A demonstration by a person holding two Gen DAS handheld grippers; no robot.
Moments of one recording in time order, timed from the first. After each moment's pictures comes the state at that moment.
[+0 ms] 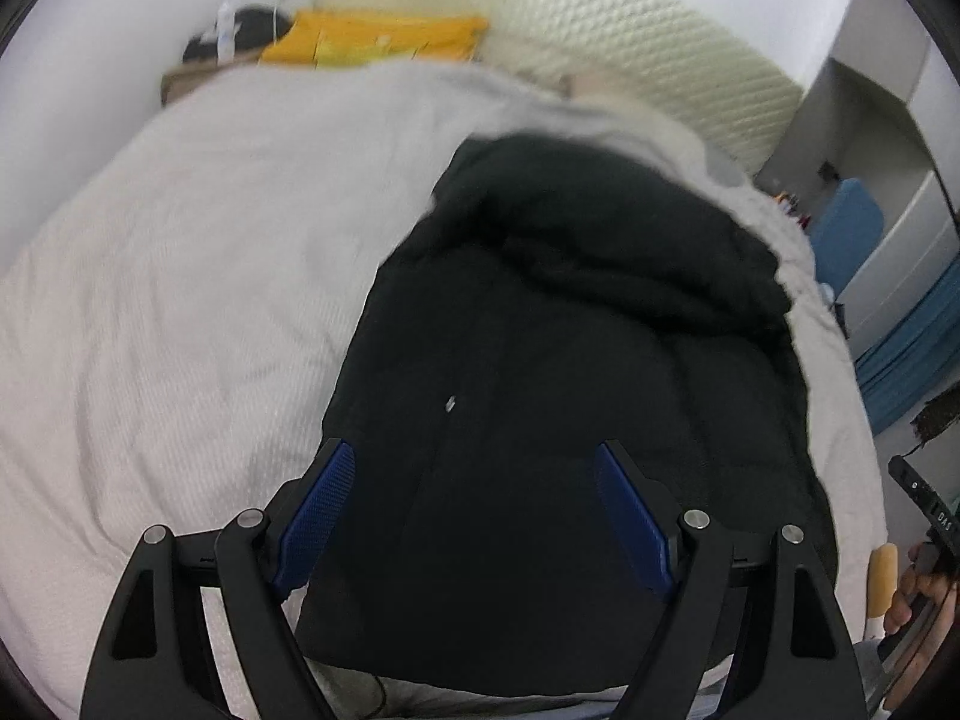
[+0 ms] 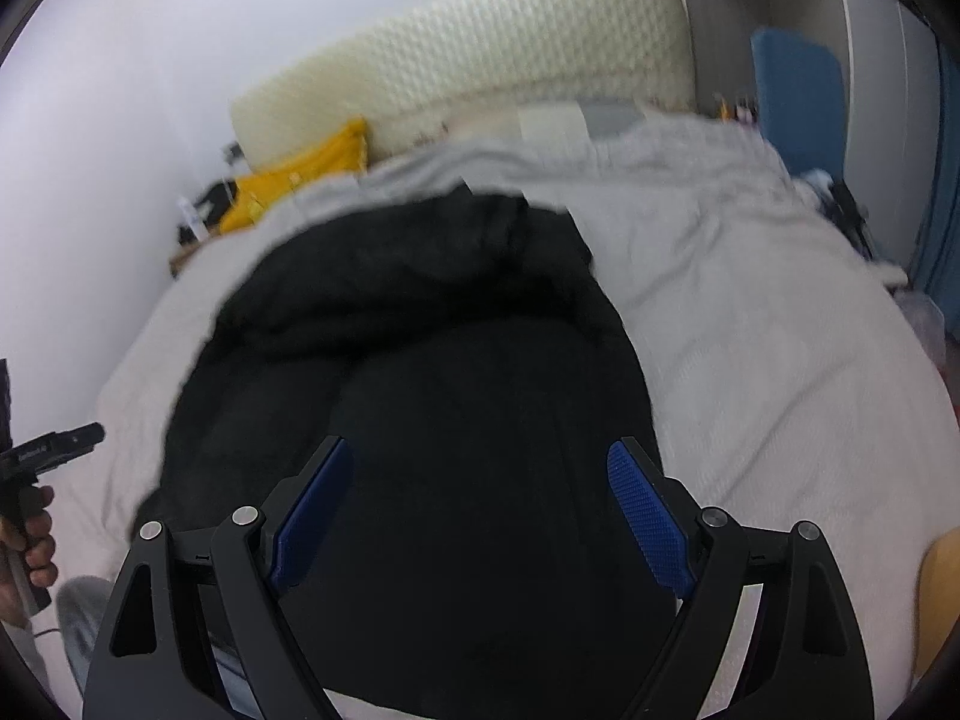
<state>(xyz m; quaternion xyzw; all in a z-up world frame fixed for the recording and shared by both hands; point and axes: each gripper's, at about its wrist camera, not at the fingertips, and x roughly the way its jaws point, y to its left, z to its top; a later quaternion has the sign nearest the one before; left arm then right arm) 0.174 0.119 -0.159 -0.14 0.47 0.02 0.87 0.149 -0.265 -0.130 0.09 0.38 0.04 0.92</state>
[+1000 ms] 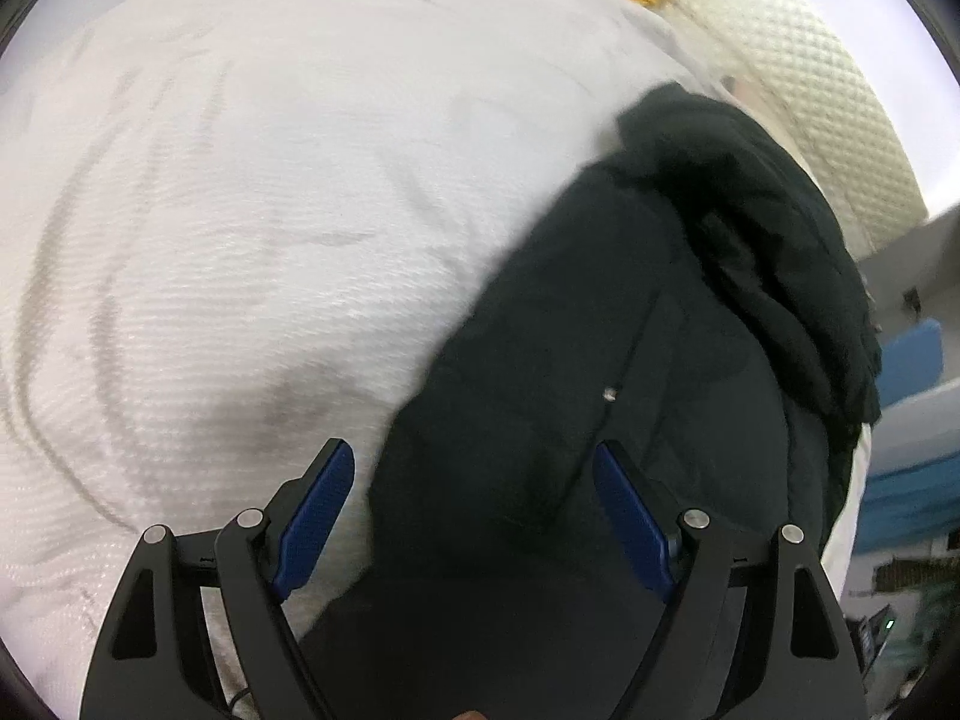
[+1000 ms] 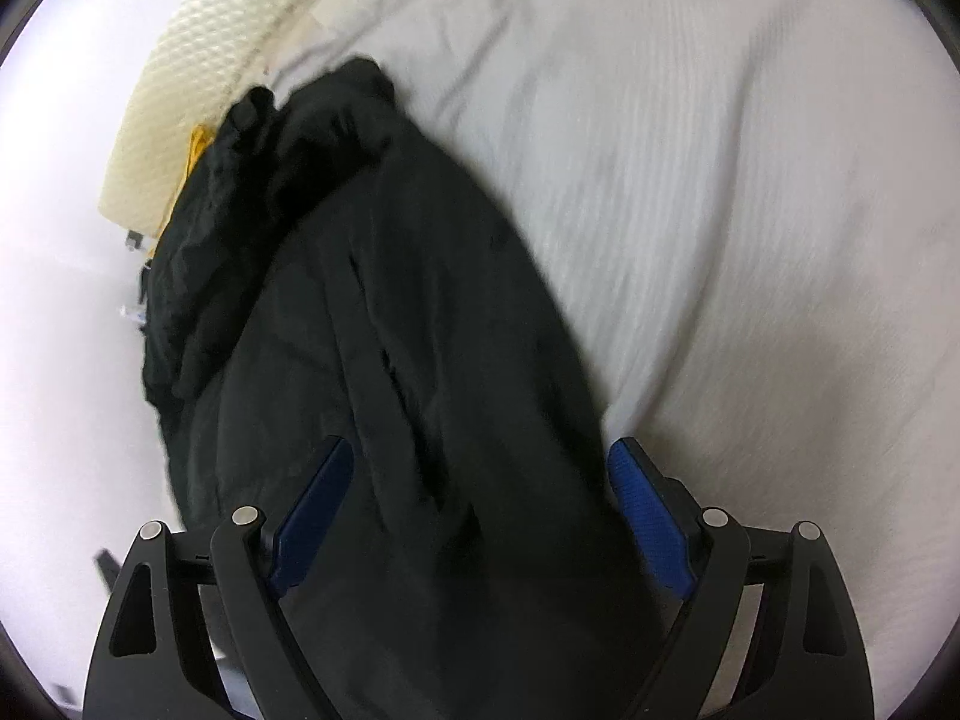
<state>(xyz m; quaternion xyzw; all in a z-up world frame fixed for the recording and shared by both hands) 0.192 0.205 -0.251 -0.30 0.52 0.13 0.79 0.175 -0.367 -0.257 0.37 0.51 0.00 0.77</state>
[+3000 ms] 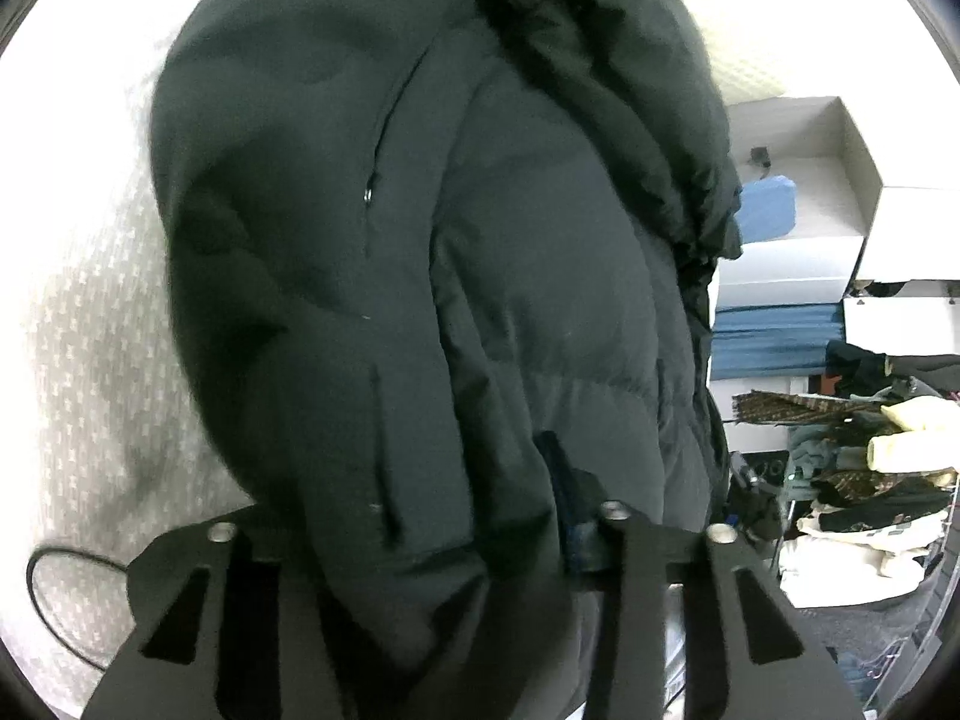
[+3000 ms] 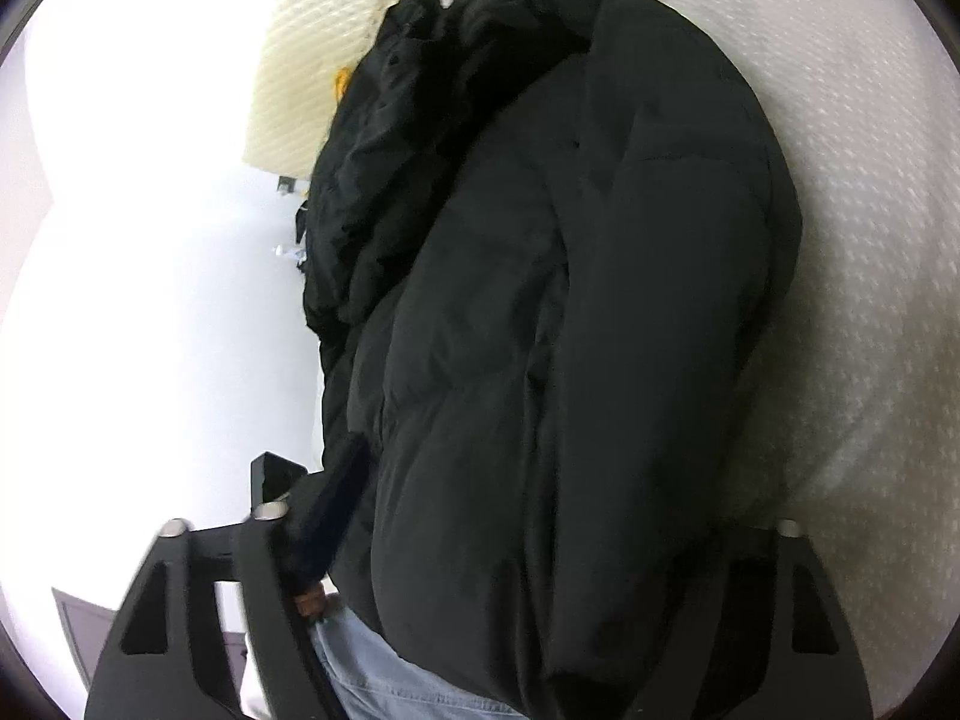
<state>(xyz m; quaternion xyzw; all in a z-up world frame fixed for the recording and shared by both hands) 0.244 0.139 -0.306 -0.37 0.59 -0.18 0.70 0.186 -0.314 -0.248 0.44 0.47 0.21 0.73</state>
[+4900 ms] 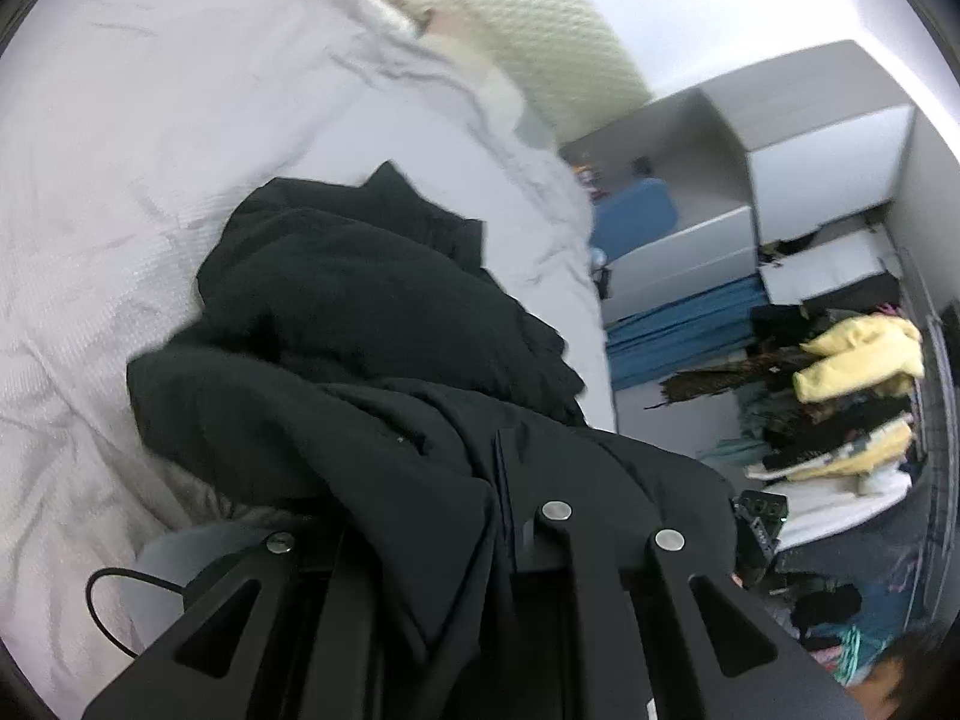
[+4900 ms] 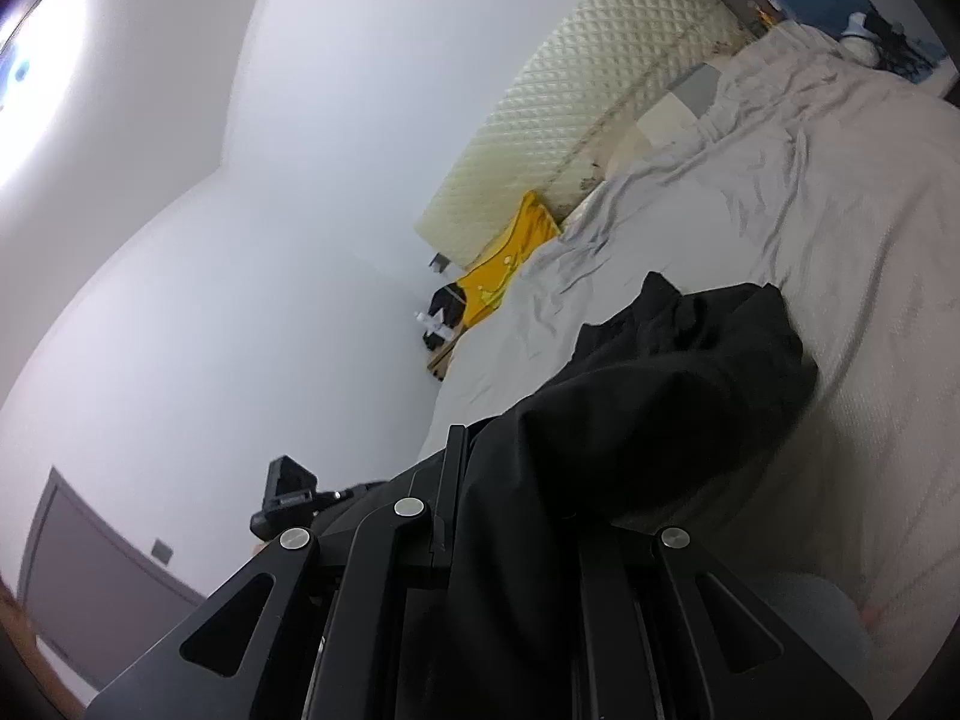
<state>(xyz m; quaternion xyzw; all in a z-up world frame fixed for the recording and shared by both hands) 0.106 0.187 -0.056 -0.34 0.51 -0.22 0.76 0.002 -0.330 -0.038 0.39 0.27 0.26 0.84</state>
